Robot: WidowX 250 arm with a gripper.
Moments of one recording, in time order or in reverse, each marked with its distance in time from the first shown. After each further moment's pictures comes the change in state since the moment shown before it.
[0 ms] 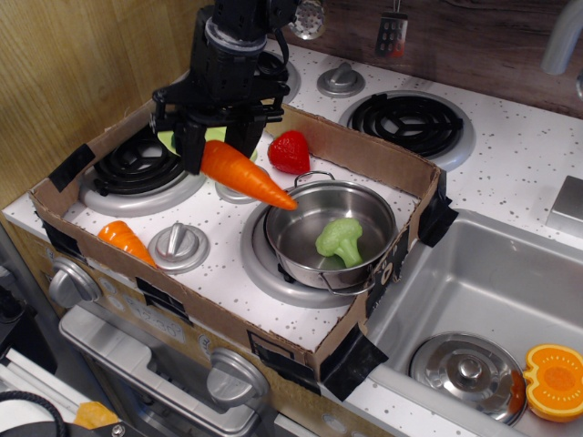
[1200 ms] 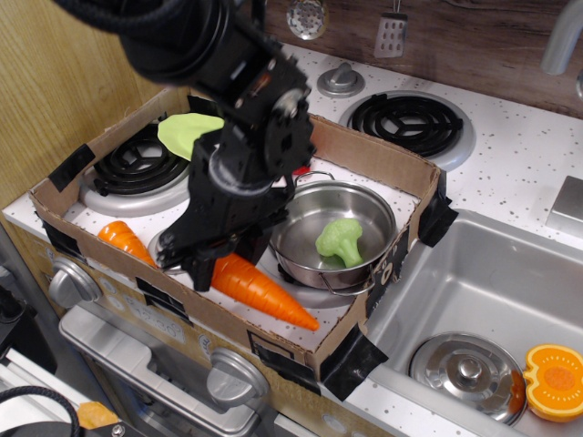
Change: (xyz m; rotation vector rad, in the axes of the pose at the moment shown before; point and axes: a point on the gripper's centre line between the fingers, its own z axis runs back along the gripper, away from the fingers) arm -0.063 0.020 -0.041 -0.097 -0.081 0.127
